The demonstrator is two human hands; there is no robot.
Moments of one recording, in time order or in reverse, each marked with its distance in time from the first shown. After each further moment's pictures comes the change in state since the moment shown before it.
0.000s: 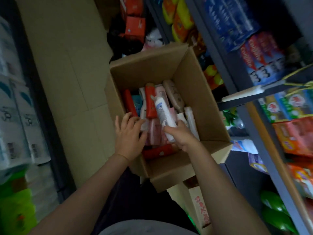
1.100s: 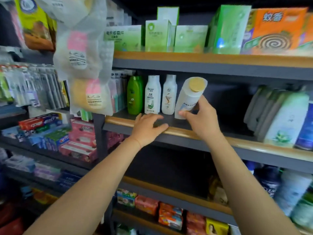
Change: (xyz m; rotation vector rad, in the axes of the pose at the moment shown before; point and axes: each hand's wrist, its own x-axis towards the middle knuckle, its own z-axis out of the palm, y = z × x) left_hand -0.030 0.605 -0.255 -0.241 0.079 1.154; right_hand -0.558 -0.073 -0.364 -0.073 1.410 -1.054
